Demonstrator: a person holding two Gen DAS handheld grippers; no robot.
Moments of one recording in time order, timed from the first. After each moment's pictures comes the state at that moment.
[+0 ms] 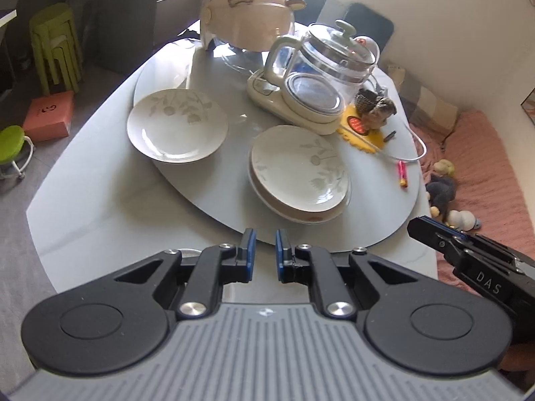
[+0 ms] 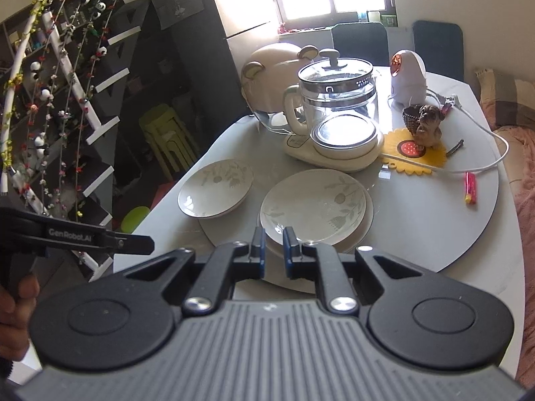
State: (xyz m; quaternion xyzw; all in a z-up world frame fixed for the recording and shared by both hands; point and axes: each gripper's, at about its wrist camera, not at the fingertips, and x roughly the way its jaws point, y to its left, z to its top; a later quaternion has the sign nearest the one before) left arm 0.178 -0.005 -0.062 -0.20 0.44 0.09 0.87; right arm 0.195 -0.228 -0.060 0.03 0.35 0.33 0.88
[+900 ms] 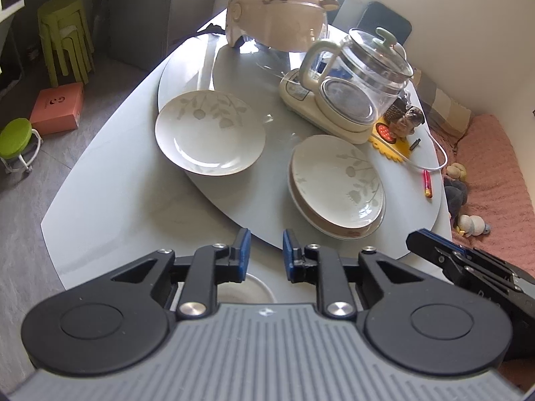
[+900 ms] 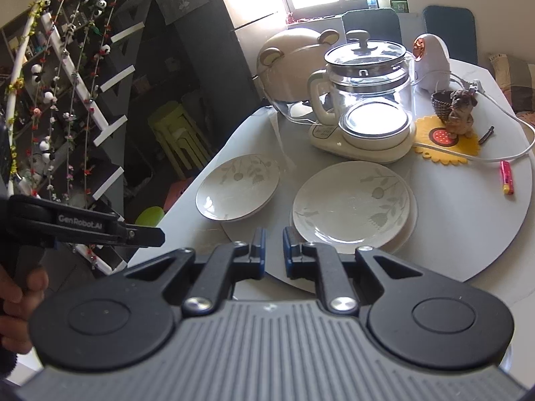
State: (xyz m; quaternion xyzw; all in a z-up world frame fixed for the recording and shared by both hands) left arm 0.191 0.067 -0.075 -0.22 0.45 0.09 0.86; right arm 0.206 -0.169 -0.077 0.04 0.37 0.34 0.86
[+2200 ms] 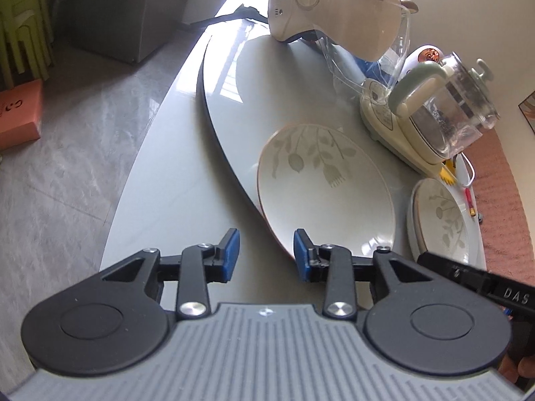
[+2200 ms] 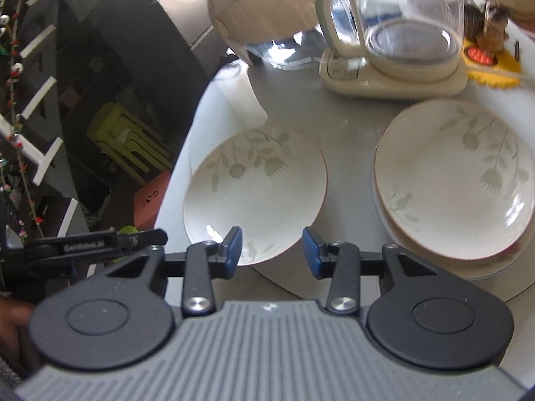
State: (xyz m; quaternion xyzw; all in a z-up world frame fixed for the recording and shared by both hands) left arm 0.304 0.309 -0.202 -0.23 0.47 0.00 0.85; right arm 0.282 0.019 -0.160 0.12 0.48 0.21 0.84
